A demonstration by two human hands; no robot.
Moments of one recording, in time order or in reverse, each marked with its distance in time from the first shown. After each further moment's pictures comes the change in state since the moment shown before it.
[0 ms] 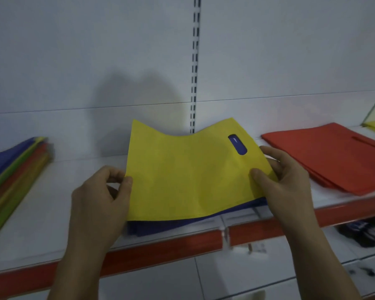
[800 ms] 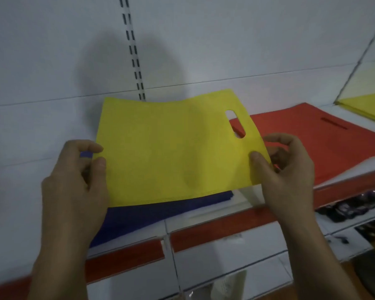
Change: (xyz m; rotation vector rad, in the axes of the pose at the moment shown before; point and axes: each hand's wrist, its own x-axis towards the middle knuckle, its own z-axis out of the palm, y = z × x) left_hand 0.002 0.071 0.067 -0.095 0.031 0.049; right_hand 0.040 0.038 -0.082 -0.114 0.169 -0.145
